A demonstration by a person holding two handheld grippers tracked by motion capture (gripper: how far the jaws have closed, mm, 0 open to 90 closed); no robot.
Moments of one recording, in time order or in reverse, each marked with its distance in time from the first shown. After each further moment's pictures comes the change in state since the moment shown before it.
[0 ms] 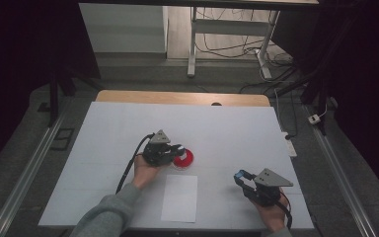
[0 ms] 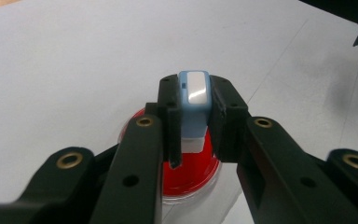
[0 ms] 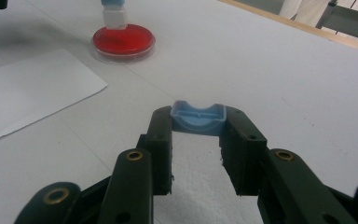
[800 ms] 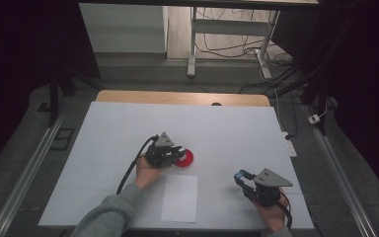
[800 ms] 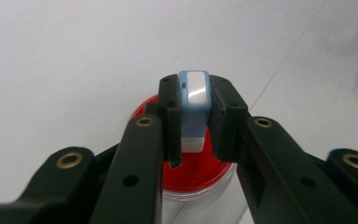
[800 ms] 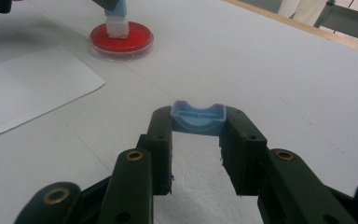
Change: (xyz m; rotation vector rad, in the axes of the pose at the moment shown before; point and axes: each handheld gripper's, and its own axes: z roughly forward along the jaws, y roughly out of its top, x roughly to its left) left arm -0.002 -0.004 0.011 0.048 0.044 0.048; right arm 0.000 0.000 0.000 0.008 -0.009 -0.008
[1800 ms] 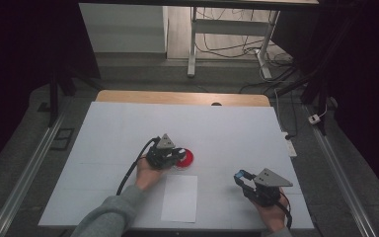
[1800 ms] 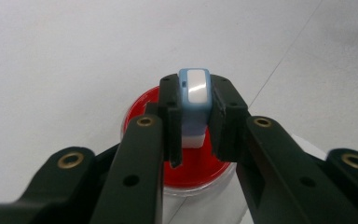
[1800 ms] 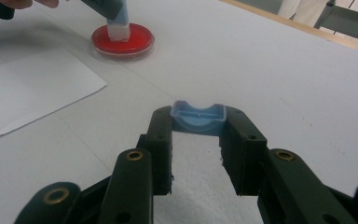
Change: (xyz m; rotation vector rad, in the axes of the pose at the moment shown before) left arm -0.003 -0.003 0.004 0.019 0.011 0.026; right arm 0.001 0.001 0.000 -0.003 0.002 0.001
